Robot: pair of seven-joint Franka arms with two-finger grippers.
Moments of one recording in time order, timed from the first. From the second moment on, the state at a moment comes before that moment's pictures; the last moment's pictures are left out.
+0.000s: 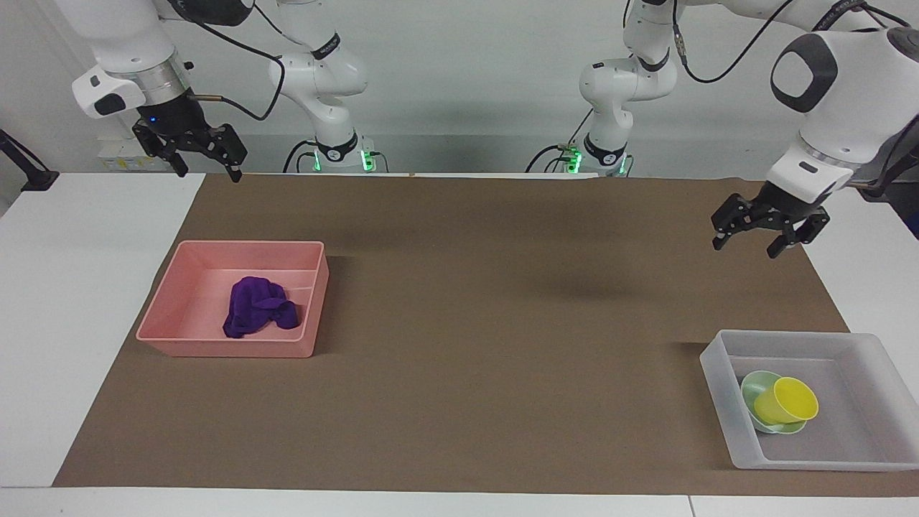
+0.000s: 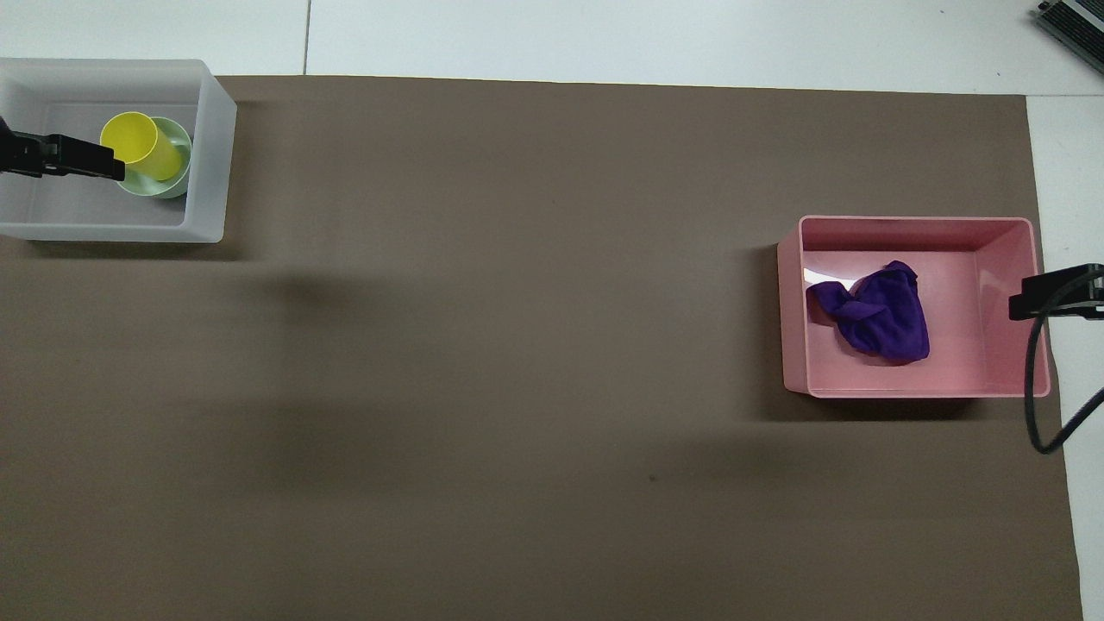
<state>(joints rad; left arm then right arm) 0.03 0.06 -0.06 -1.59 -0.05 1.73 0.22 0.02 -0.08 -0.11 -1.62 -0.02 1.53 0.03</state>
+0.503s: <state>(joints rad) -0.01 0.00 -0.07 -1.60 -0.03 1.59 0.22 0.02 -0.08 -0.11 -1.62 -0.02 1.53 0.03</state>
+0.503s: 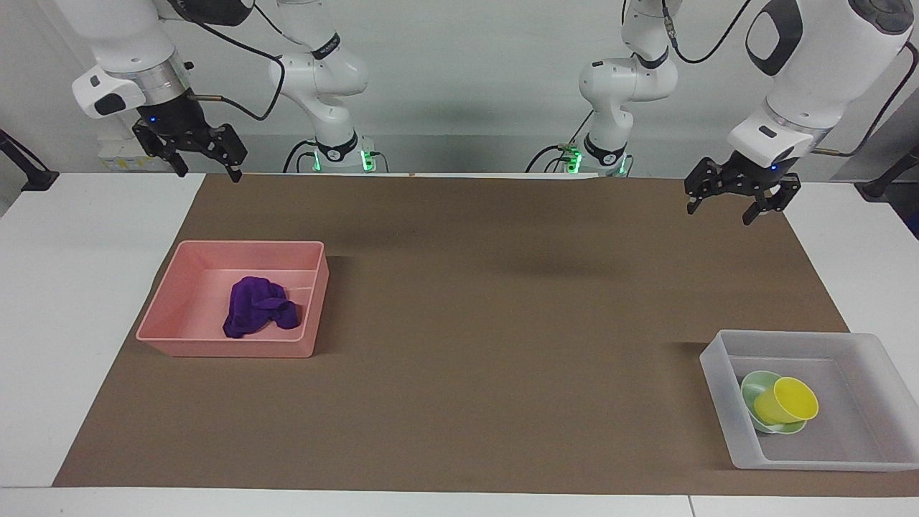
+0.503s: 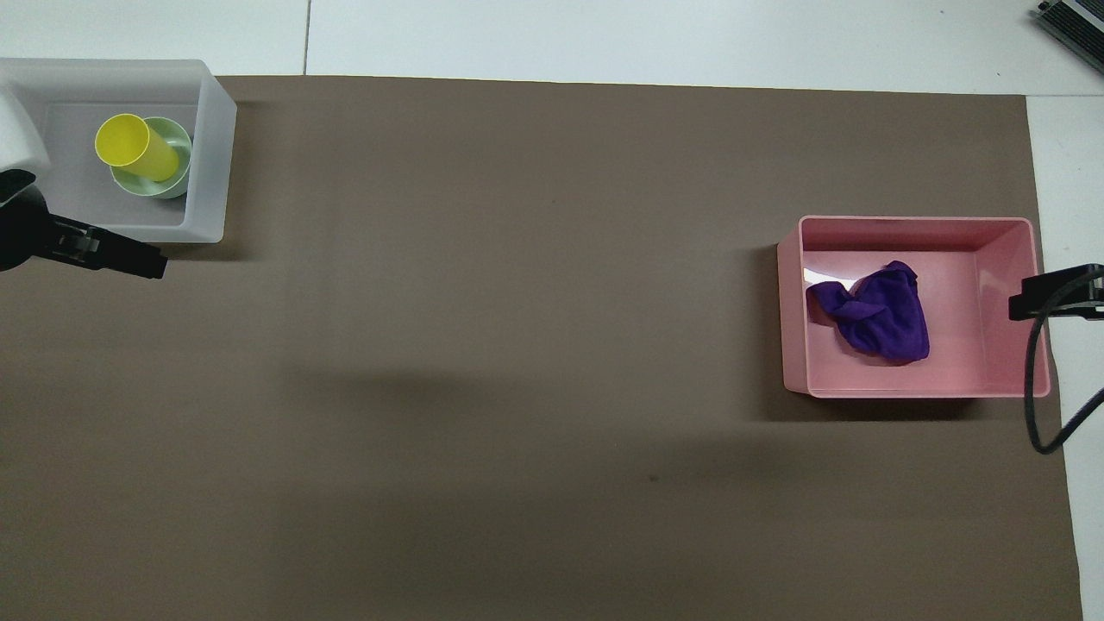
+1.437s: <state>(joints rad) -0.01 -0.01 -0.06 -1.56 0.00 1.59 0.19 0.02 -0.08 -0.11 -1.62 -0.02 1.53 0.03</state>
